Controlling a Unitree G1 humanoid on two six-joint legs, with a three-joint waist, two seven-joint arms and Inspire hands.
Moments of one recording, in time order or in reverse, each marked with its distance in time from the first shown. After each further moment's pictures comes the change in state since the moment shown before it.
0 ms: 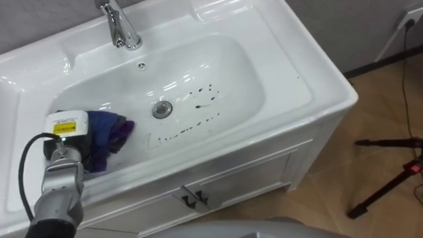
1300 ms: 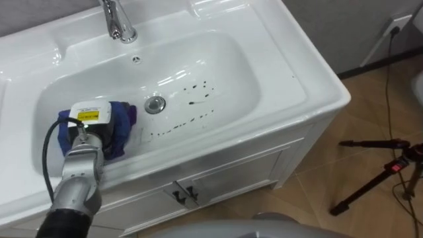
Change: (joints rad) left arm -0.044 -0.092 -0.148 -0.112 -0.056 0.074 -0.165; right arm -0.039 0.042 0.187 0.122 0.072 -0.028 -0.010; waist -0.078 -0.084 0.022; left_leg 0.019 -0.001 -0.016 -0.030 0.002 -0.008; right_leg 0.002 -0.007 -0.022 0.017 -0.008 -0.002
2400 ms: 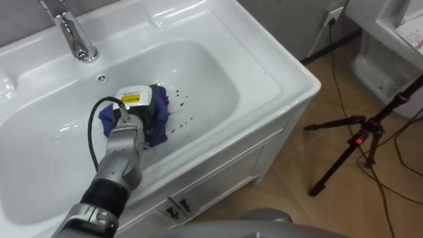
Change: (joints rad) left arm -0.208 -0.122 -0.172 0.126 -0.166 0.056 -0.017; right arm 0.008 0.059 0.043 -0.051 -0.030 0.070 0.017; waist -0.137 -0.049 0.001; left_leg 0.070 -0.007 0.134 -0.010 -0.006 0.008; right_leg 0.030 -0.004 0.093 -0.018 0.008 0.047
